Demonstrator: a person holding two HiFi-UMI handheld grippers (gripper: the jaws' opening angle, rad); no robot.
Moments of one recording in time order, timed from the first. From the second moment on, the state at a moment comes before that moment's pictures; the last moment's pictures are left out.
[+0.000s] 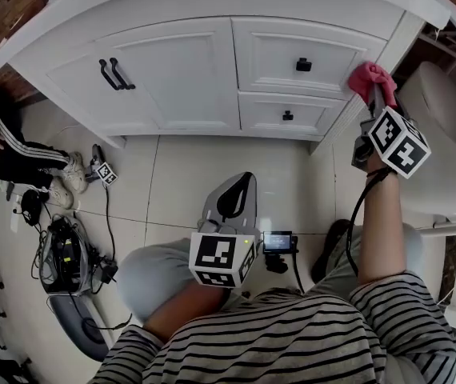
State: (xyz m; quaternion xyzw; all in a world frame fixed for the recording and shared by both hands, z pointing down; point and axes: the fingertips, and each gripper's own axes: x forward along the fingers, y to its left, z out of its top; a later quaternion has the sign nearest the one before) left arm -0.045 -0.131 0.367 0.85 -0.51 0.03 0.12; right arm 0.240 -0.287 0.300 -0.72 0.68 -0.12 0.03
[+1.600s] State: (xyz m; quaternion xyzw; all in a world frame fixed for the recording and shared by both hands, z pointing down) left arm -0.031 -0.135 0.368 0.86 -0.50 0.02 0.13; right arm -0.053 -0.312 0.458 -0.46 0.88 -0.04 -0.12
